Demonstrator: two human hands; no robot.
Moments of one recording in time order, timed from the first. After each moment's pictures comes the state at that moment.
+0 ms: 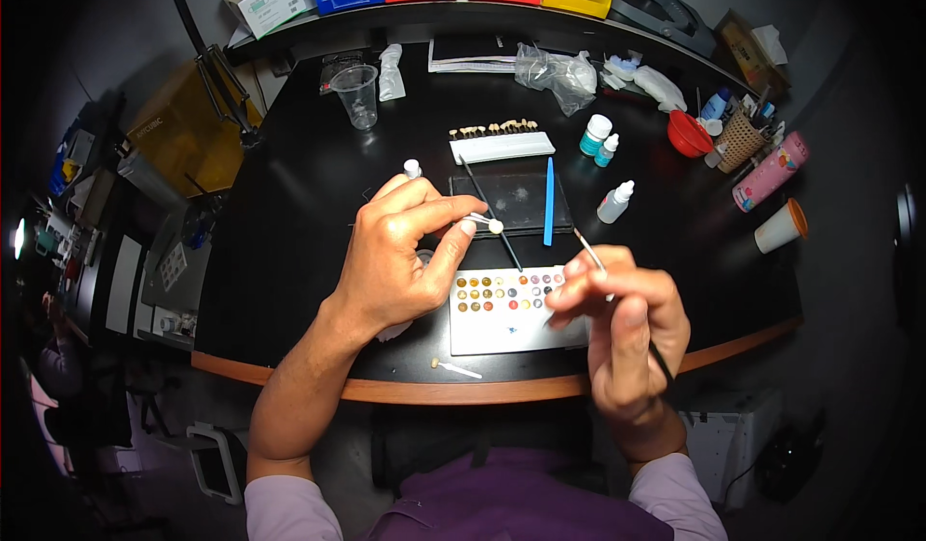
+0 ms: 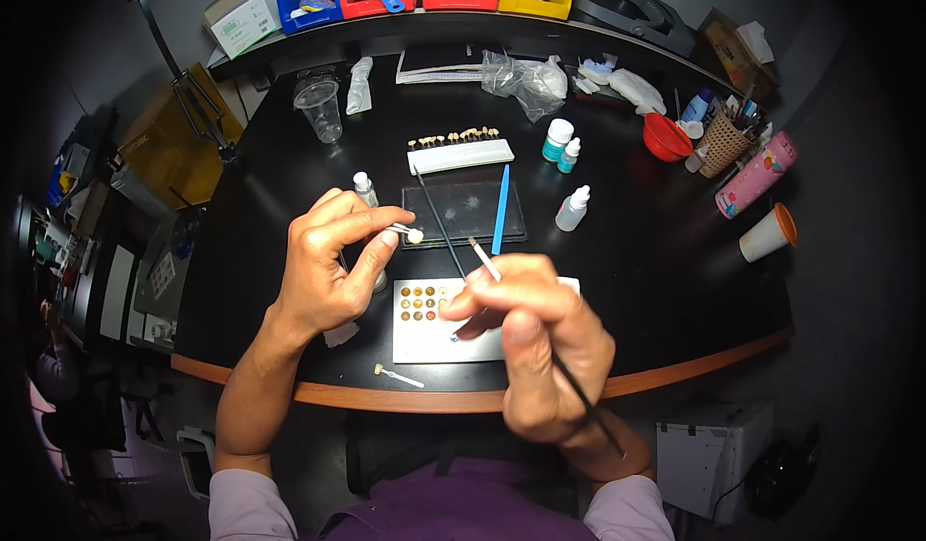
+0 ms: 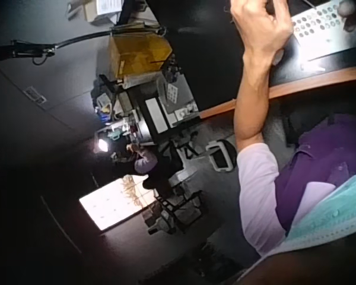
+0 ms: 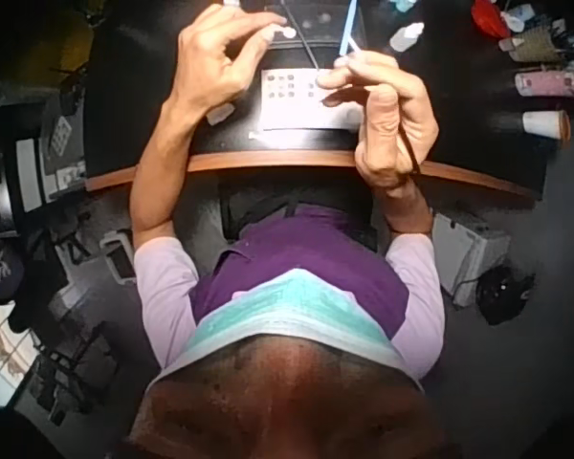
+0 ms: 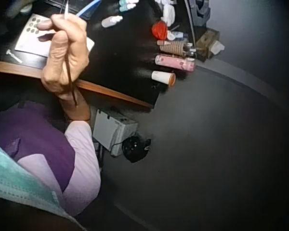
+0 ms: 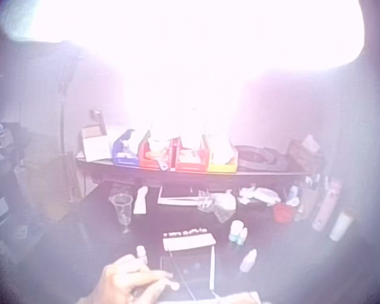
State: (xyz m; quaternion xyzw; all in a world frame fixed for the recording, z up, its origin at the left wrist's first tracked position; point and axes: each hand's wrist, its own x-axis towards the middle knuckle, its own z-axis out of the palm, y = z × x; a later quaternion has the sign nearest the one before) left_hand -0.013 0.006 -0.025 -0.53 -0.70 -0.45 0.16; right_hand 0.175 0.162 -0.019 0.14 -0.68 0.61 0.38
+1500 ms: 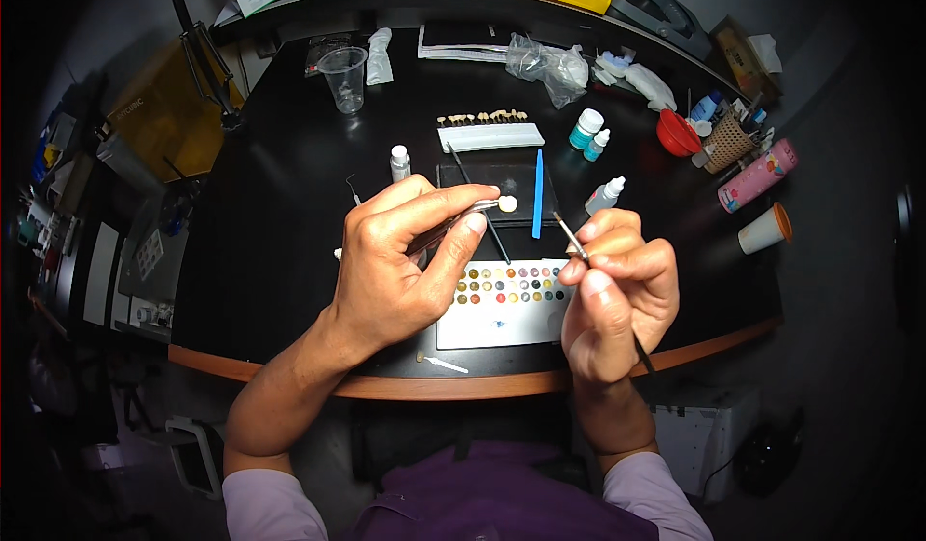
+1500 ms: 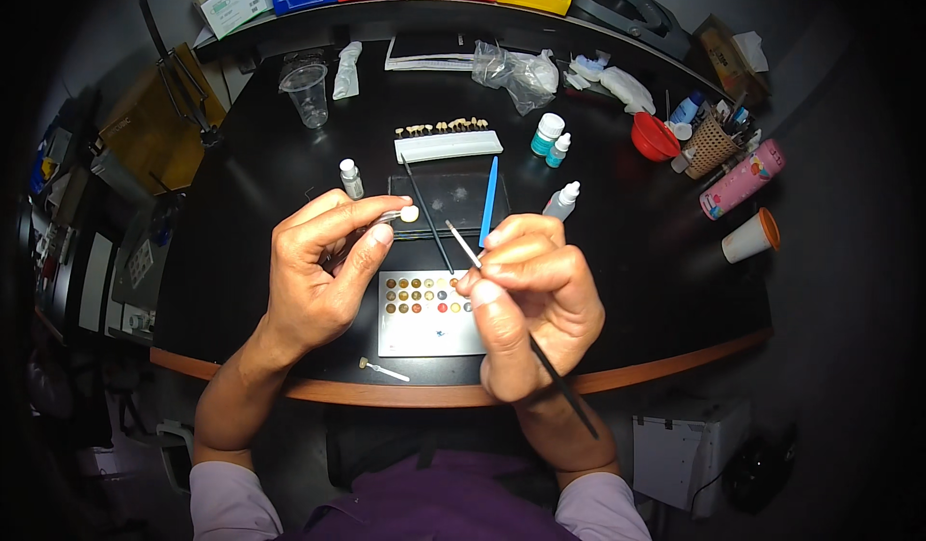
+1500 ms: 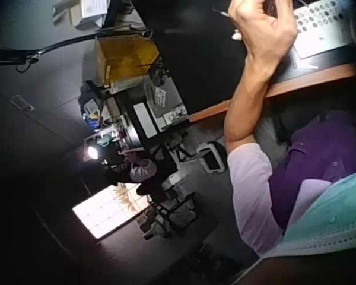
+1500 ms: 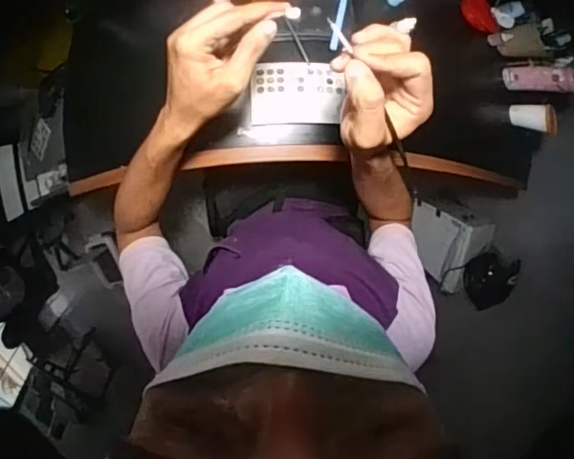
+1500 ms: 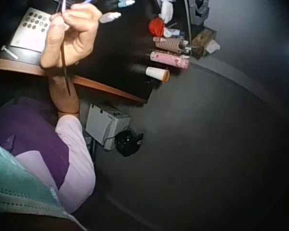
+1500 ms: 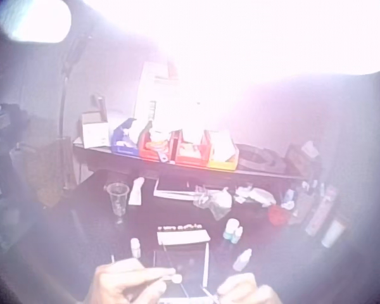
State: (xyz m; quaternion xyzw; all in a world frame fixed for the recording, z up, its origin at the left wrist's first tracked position) left_hand 0.011 0.009 -0.018 -0.48 -0.66 -0.57 0.07; right_hand 0.147 0.167 -0.026 0.13 -0.64 0.58 0.50
